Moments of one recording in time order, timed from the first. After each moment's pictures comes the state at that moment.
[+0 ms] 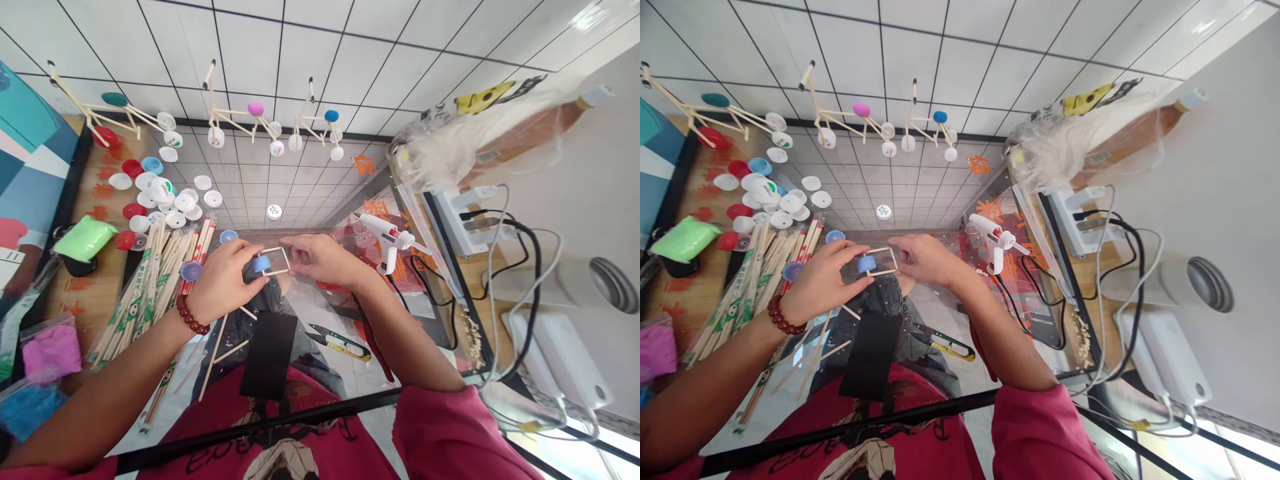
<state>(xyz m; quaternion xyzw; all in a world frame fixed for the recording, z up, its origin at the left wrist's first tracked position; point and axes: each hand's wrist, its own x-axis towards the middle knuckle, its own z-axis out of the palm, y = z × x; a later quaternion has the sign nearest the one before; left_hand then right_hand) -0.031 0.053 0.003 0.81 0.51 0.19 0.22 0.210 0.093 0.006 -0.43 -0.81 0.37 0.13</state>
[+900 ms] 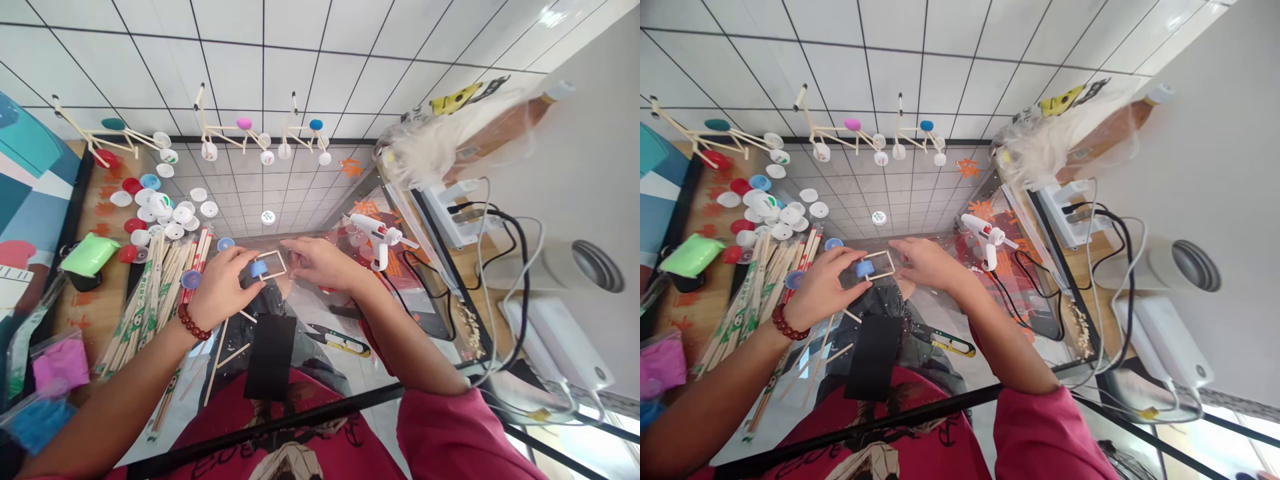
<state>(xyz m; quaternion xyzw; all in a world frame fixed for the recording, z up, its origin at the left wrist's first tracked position) -0.033 0.053 0.002 0.81 0.51 0.20 0.22 0.214 0.082 0.014 -0.45 -0.83 0.32 0.10</state>
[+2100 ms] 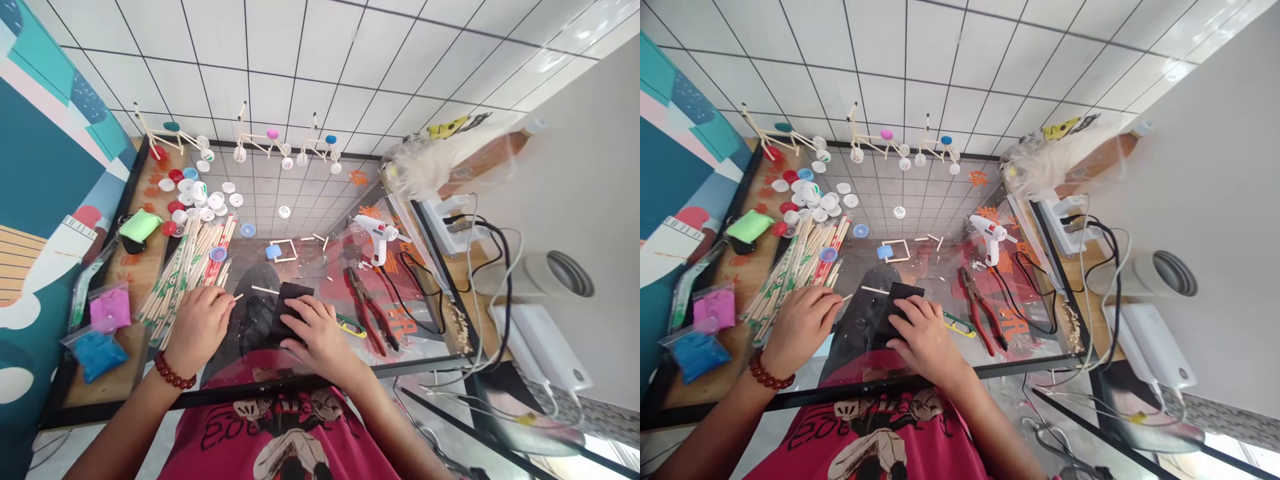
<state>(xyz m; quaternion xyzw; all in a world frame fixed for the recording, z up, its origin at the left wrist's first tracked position) -0.088 -0.068 0.009 0.82 0.55 0.13 0.03 0.181 -0.093 0.003 -0.45 -0.86 0.18 0.15</state>
